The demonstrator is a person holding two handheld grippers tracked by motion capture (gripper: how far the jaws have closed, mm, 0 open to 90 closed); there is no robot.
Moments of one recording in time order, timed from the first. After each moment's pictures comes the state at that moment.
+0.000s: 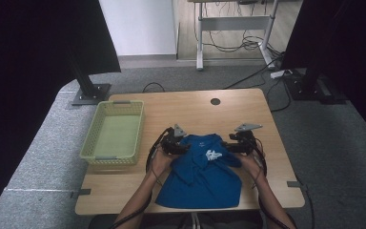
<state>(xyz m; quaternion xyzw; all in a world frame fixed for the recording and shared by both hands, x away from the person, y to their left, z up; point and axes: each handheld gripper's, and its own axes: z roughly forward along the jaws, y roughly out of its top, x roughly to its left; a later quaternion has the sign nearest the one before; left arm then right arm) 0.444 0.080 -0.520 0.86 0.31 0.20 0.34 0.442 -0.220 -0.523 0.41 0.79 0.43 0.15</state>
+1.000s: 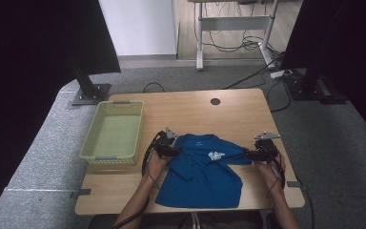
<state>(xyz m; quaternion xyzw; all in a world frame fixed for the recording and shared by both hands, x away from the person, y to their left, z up) 0.456 0.109 -0.543 0.84 0.38 0.21 0.32 0.413 -0.278 -0.536 0.49 0.77 0.34 0.24</state>
